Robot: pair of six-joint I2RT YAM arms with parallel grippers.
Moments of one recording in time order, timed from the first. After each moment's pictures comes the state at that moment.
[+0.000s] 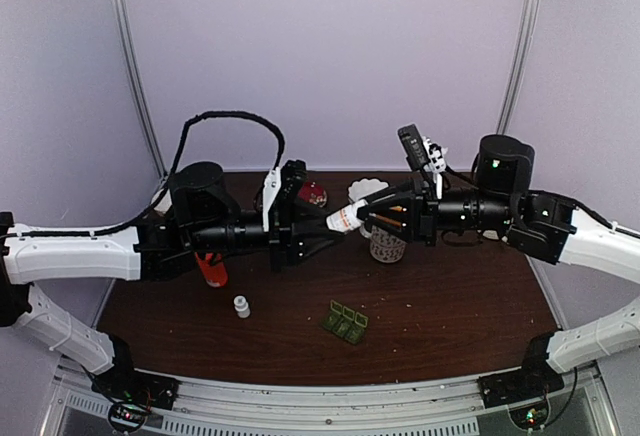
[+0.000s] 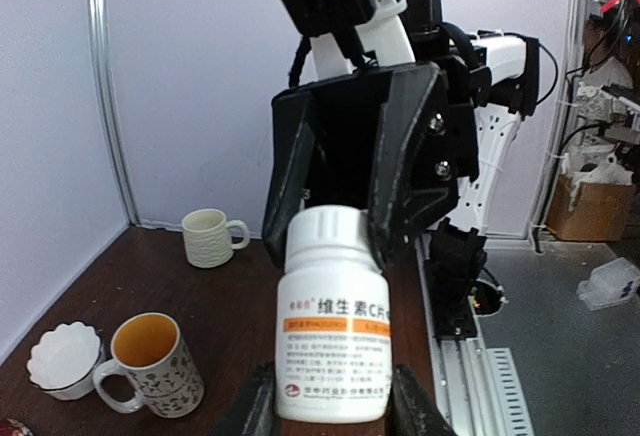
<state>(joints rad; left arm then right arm) -1.05 1.32 0.92 0.38 0.38 0.05 0.90 1.12 0.99 0.01 -0.50 0.28</state>
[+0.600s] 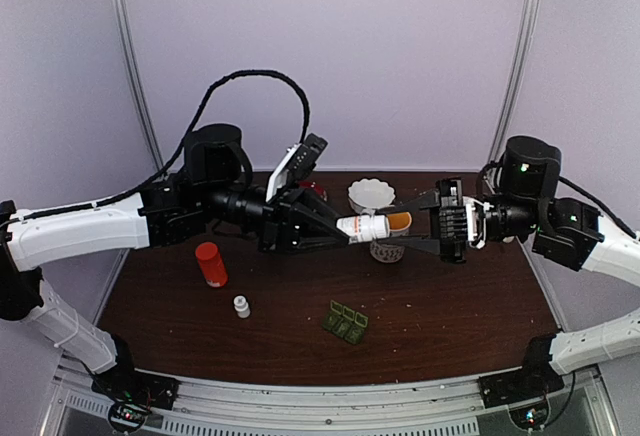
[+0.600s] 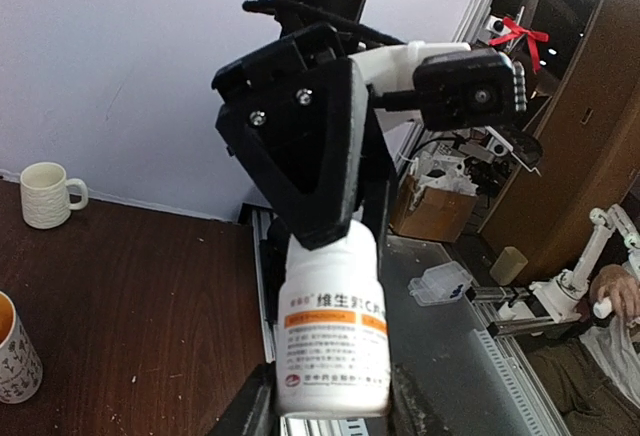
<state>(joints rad) -1.00 1.42 1.19 0.12 0.88 -0.26 0.94 1.01 0.99 -0.09 -0.59 -0.85</state>
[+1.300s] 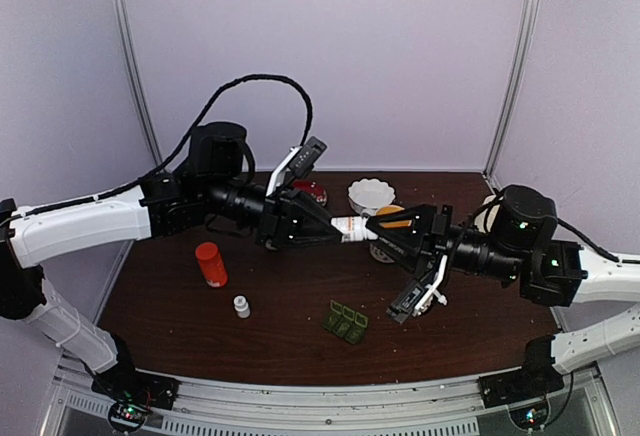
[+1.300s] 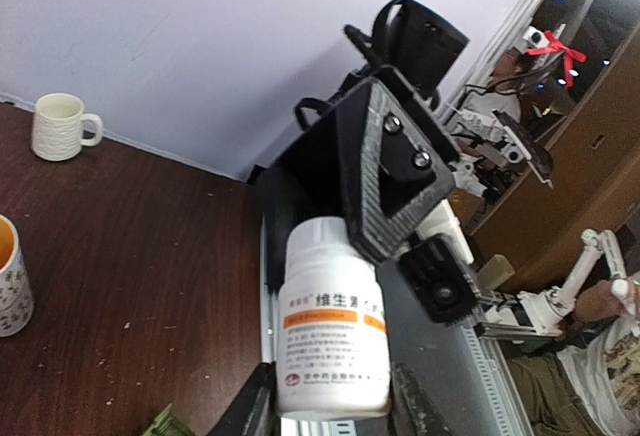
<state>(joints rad) -0.95 1.44 1.22 -0.03 0.89 -0.30 1.13 0.97 0.77 0.20 -0.07 -1.86</state>
